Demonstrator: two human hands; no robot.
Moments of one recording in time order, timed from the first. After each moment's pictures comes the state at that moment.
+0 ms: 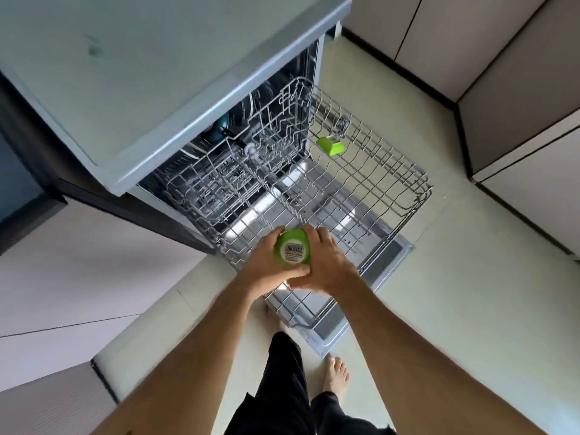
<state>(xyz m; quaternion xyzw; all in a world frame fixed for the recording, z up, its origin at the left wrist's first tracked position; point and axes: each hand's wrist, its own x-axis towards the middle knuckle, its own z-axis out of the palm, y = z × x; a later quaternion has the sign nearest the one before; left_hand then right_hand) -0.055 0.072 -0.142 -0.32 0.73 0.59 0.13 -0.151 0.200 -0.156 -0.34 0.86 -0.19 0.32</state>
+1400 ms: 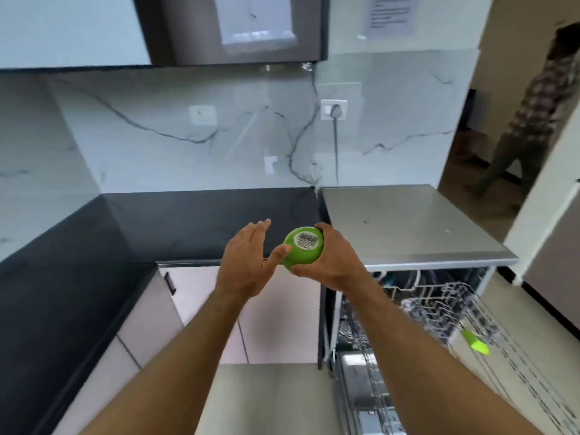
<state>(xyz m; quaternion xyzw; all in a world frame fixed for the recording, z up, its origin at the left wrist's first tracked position) 0.277 0.081 0.182 -0.54 0.80 0.05 -0.28 0.084 0.115 0.191 -0.65 0.65 -0.35 0.19</state>
